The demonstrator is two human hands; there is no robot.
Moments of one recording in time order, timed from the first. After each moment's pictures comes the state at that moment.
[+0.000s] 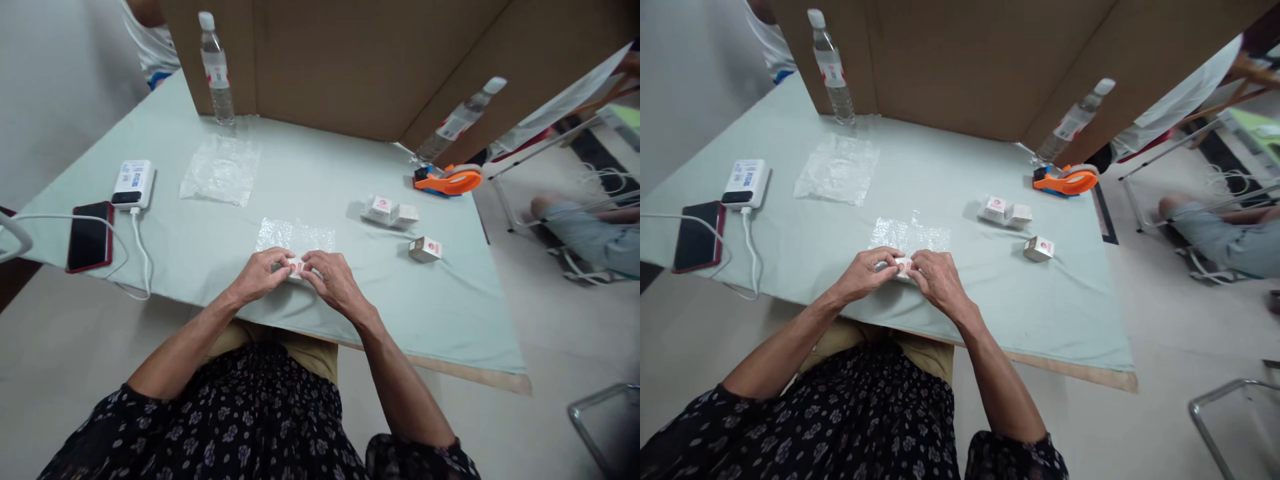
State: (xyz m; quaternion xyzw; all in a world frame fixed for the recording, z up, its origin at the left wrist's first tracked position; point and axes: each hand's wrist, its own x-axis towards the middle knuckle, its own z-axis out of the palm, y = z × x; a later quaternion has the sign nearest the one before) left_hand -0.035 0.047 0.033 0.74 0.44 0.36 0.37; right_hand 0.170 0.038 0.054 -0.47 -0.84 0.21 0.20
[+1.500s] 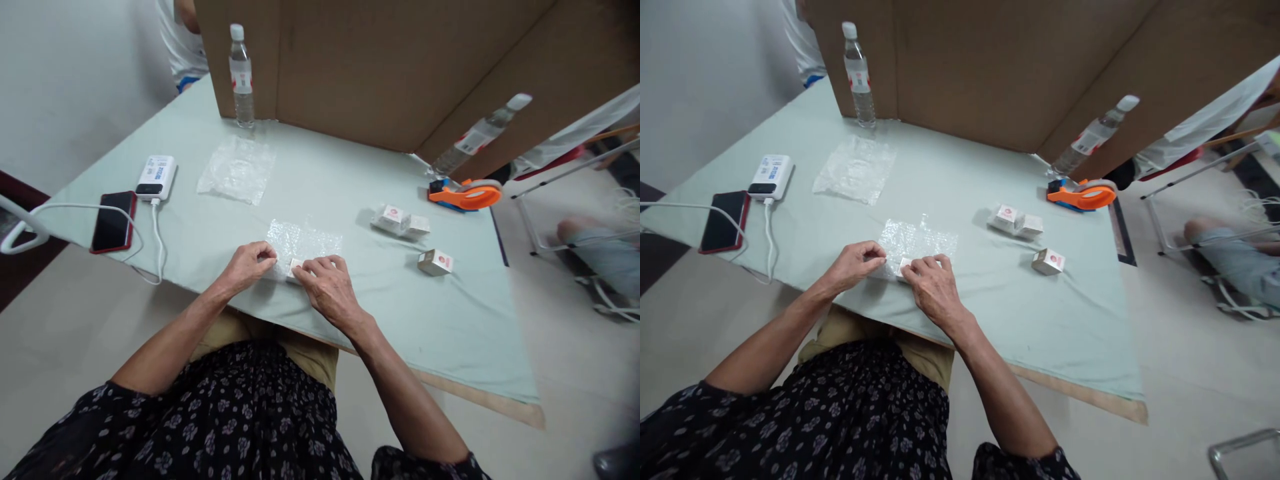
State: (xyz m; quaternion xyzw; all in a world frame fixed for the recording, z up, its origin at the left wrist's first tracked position) left_hand -0.065 0.046 0.039 0.66 0.59 0.30 0.37; right_hand 0.156 0.027 0.059 -0.39 -0.91 -0.02 0.11
